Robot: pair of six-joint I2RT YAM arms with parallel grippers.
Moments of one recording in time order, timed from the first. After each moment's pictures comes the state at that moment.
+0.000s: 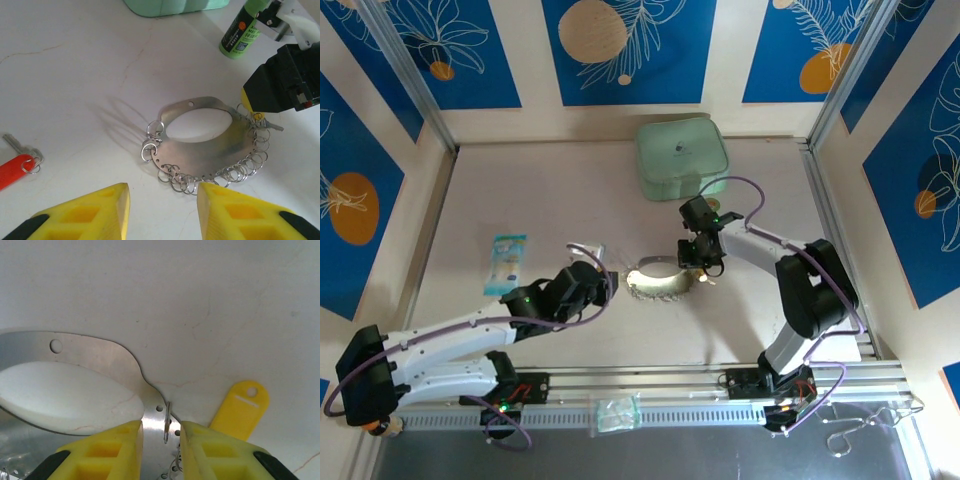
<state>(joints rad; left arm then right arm) -1.03 1.02 0.63 -0.26 -0.39 -0.62 0.49 1.66 1.03 -0.66 -0.04 0.43</state>
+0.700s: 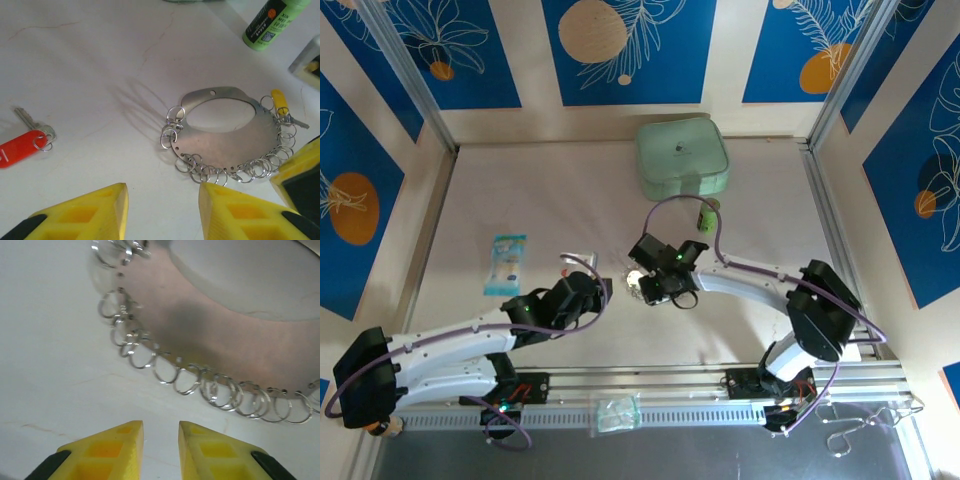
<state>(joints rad) -1.03 1.00 0.53 -0.20 -0.43 -0.68 0.93 1.58 1.06 -0.80 0.06 0.57</state>
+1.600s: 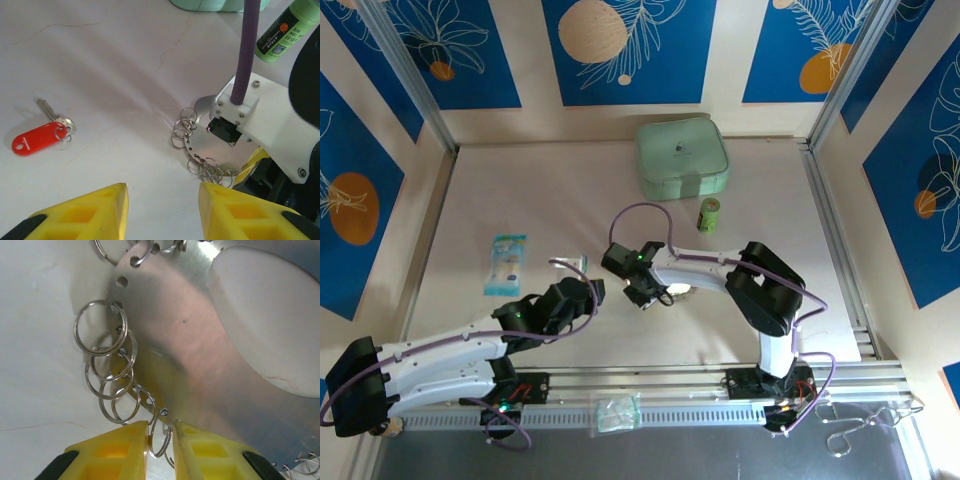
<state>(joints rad) -1.03 0.92 0.47 -0.21 -0.47 -0.73 1.00 1.87 1.24 -0.87 0.22 0.31</state>
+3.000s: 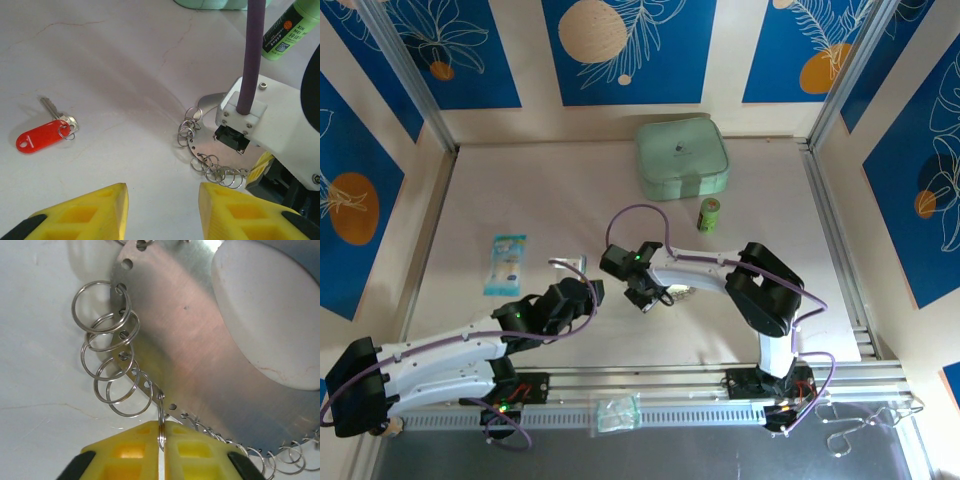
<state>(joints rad) -1.03 0.92 0.46 -0.22 -0.47 -0.73 1.01 1.87 1.26 -0.92 0.24 0.27</state>
